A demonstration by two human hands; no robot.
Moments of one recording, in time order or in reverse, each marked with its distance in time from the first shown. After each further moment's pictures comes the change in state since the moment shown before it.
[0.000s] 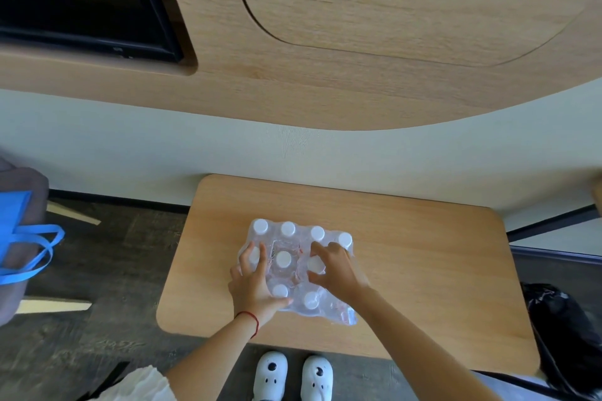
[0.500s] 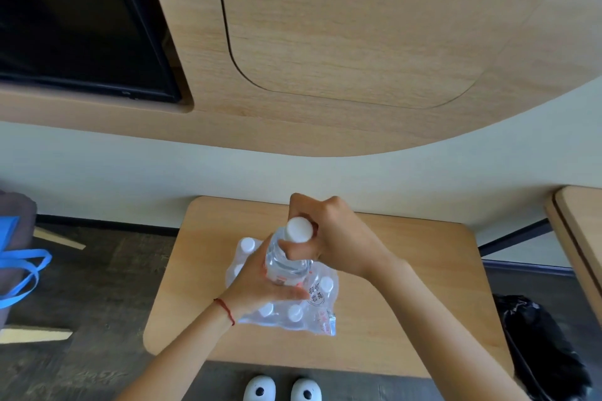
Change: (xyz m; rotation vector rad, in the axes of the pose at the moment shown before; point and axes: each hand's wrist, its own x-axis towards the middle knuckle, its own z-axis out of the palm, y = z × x) left_hand -0.017 0.079 -0.103 -0.834 -0.337 0.352; right_hand -0.034 -0.112 -0.186 0.207 0.125 -0.343
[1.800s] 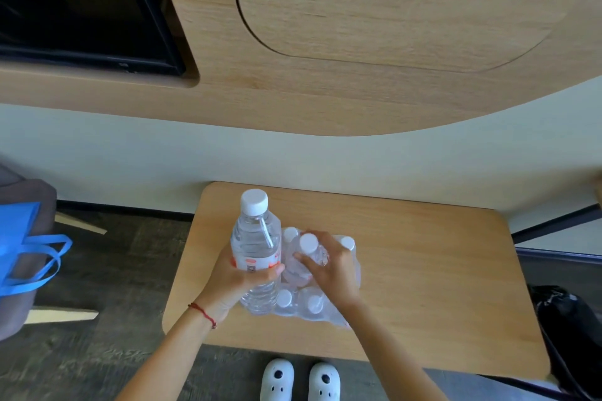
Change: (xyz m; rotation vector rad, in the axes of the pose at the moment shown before) left_hand -0.021 -0.019 -0.042 -0.177 0.219 -0.043; right_hand -0.027 0.112 0.158 0.308 0.355 0.392
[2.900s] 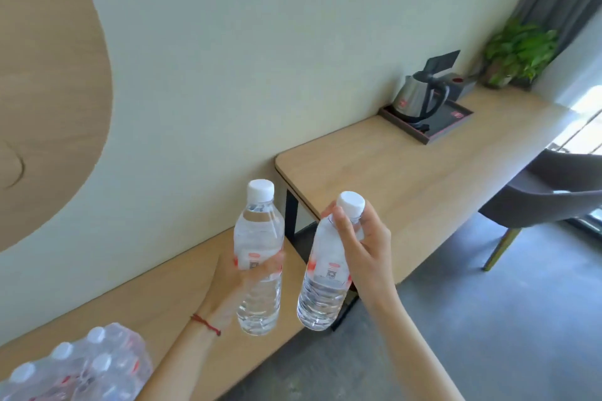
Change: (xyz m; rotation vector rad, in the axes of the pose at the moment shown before) left_hand -0.102 0.115 0.459 0.135 -0.545 0.087; right_hand -0.269 -0.048 -0.468 0.263 0.918 -0.047
